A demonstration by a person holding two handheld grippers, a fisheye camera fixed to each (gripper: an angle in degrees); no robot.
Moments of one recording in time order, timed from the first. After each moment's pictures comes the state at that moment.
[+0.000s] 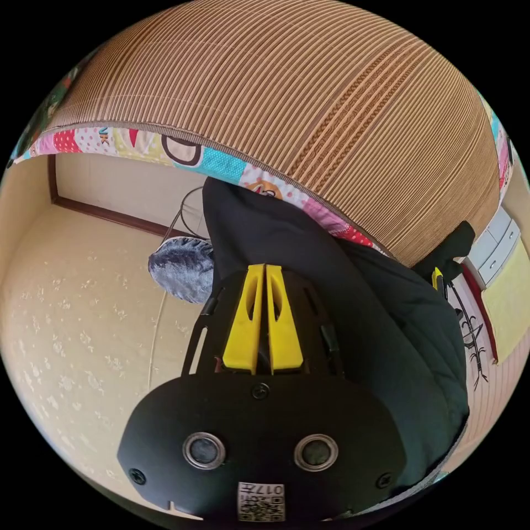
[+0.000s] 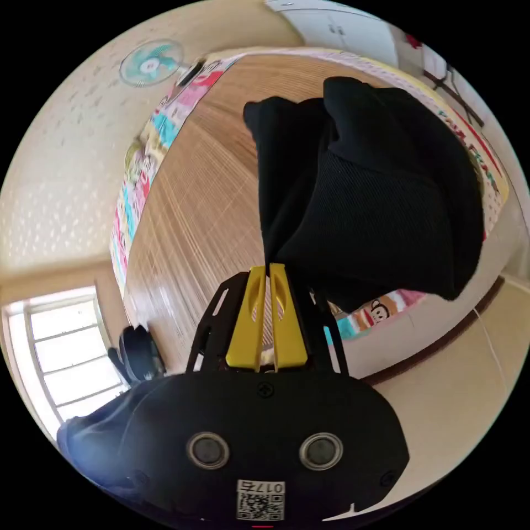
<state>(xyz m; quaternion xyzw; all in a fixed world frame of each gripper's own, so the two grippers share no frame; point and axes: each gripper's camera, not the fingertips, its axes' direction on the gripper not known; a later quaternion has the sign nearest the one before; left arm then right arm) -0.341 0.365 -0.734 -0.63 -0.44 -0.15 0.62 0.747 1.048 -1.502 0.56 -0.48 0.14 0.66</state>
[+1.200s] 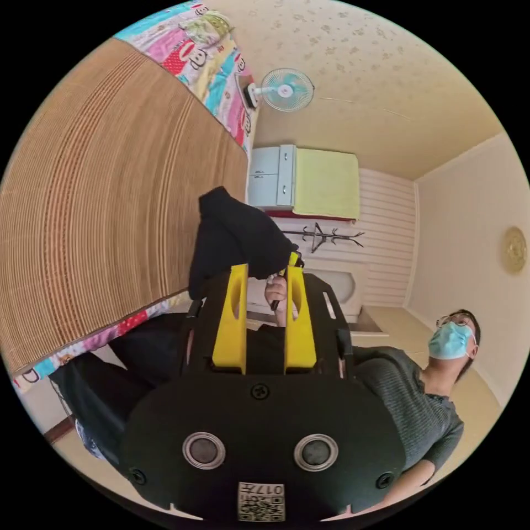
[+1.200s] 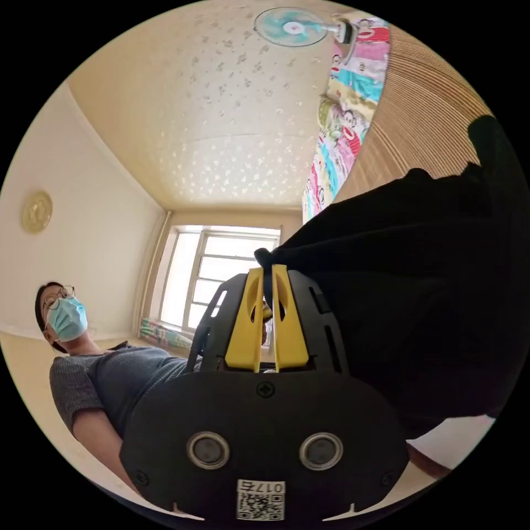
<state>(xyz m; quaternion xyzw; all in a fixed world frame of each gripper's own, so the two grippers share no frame) -0.226 0.268 -0.582 -0.57 0.12 -0.06 0.81 0.635 0.999 -1.415 0.57 -0.64 -0.32 0.40</state>
